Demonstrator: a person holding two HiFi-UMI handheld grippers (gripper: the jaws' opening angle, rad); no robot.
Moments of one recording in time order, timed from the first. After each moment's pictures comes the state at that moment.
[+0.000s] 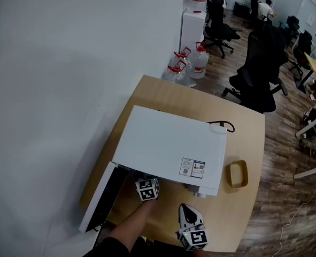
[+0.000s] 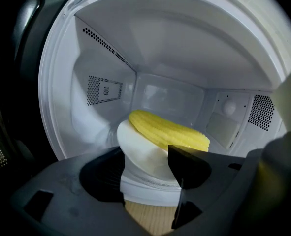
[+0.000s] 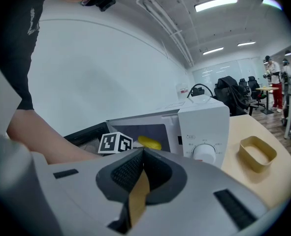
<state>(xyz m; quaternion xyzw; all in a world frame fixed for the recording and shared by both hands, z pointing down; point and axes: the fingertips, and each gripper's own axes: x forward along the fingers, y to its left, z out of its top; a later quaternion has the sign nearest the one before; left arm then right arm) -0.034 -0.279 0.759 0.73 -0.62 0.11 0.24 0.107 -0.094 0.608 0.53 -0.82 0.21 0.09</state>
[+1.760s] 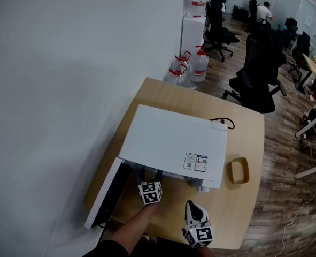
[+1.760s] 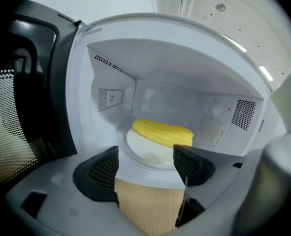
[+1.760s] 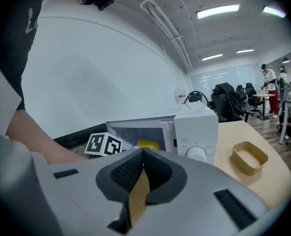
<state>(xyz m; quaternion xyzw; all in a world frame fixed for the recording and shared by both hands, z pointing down) -0.039 -0.246 0.744 0.74 -0.62 0.12 0.23 0.119 -0.081 0.606 0.55 -0.81 0.18 0.10</state>
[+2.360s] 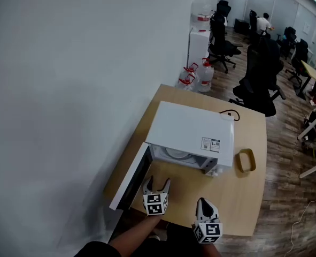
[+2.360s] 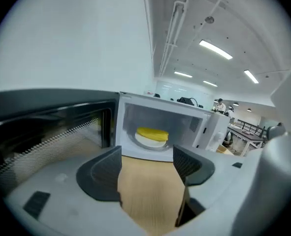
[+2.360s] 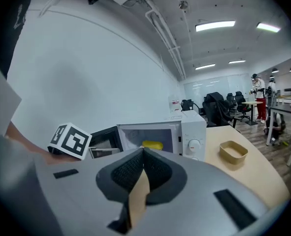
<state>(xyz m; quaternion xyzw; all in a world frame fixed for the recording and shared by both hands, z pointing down) -0.087 -0.109 0.662 0.78 -0.58 0.11 0.21 0.089 0.005 0.579 0.60 -0.78 0.15 0.08</state>
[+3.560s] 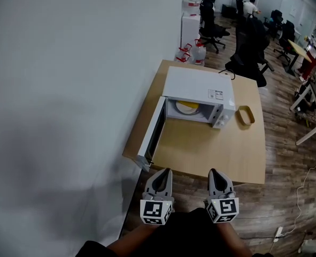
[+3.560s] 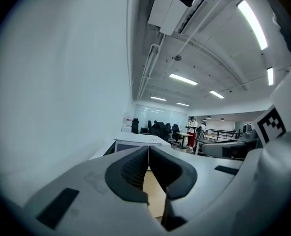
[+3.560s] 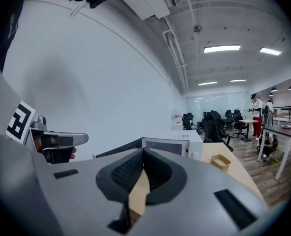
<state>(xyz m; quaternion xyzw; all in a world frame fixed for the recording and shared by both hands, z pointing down) -0.163 0.157 0.470 0.86 -0.50 0.01 0.09 -0.003 0.178 0.472 0.62 -0.78 0.08 0.08</state>
